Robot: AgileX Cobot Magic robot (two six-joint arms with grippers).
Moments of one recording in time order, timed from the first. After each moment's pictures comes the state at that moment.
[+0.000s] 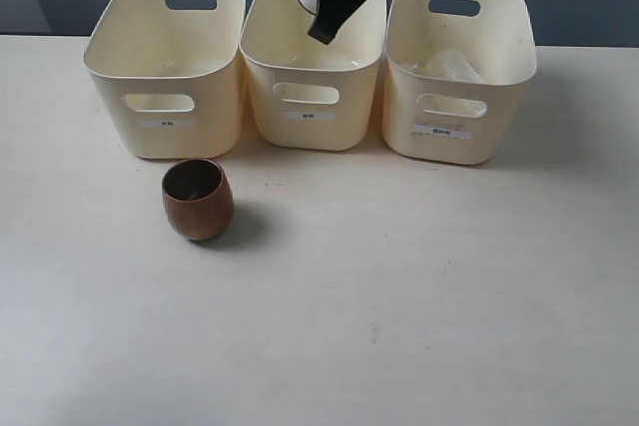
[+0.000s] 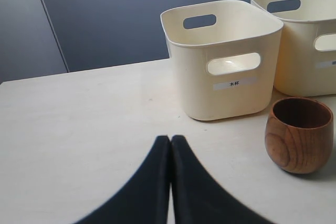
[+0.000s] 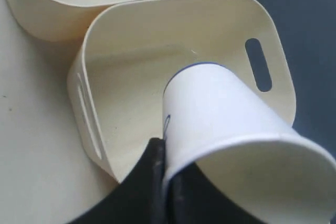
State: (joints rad) left arm -0.07 0.00 0.00 -0.02 0.24 0.12; right arm 0.57 1.96 -1.84 -0.09 0.84 -0.67
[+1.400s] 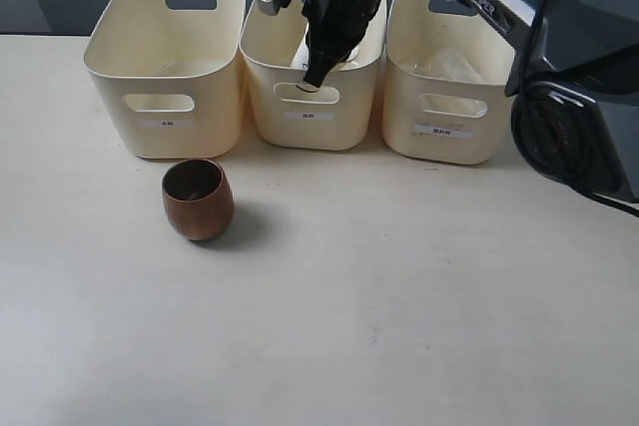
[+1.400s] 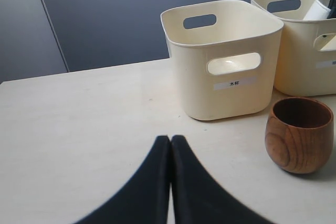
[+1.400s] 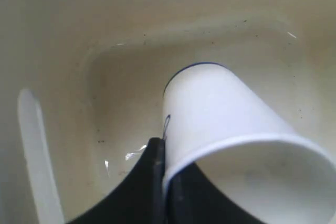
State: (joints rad) left arm -0.07 0.00 0.00 -0.02 0.24 0.12; right arm 0.46 2.53 -2.50 0.17 1.22 -0.87
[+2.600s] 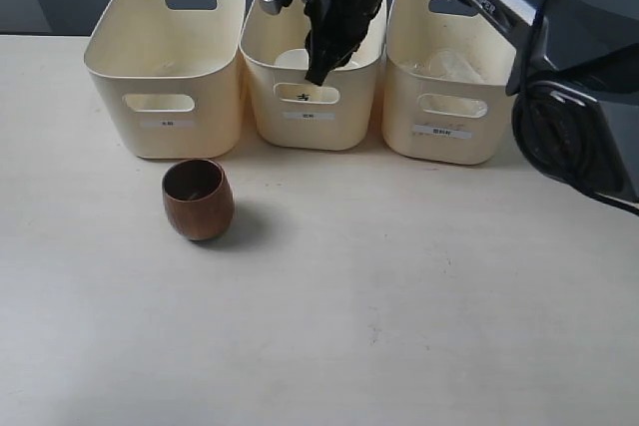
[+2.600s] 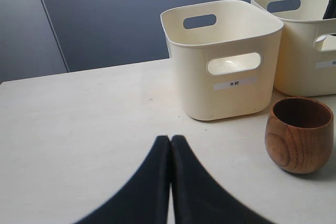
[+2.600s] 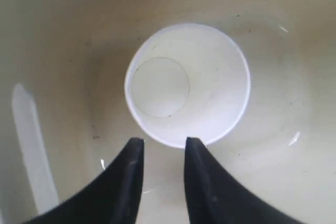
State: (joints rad) left arm -0.07 0.00 0.00 -0.02 0.24 0.12; right arm 0.46 2.52 -2.50 0.14 1.22 -0.86
